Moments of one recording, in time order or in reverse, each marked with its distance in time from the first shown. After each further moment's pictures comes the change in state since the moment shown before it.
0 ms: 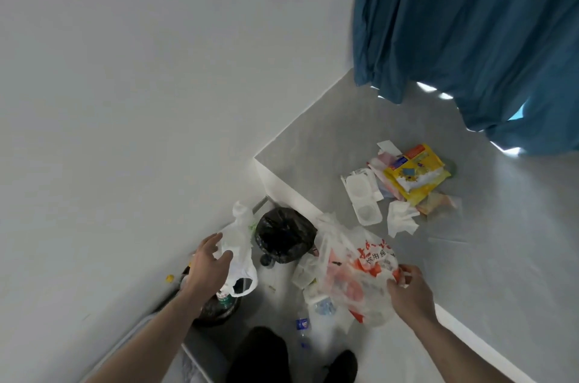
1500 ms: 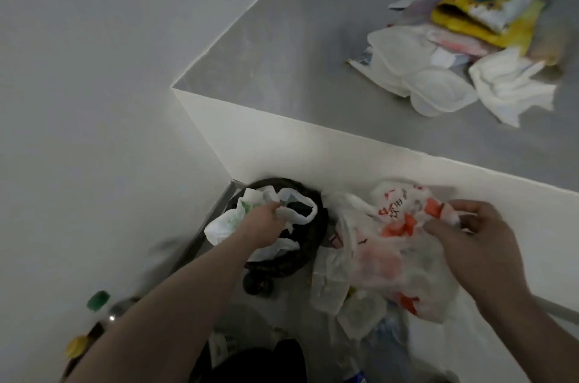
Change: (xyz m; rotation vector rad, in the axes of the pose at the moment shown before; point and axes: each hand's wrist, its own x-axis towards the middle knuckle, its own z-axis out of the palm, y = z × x) left_hand 0.414 -0.215 0.384 0.665 -0.418 0.479; right_hand 0.214 0.174 0.305 0.349 0.415 -0.081
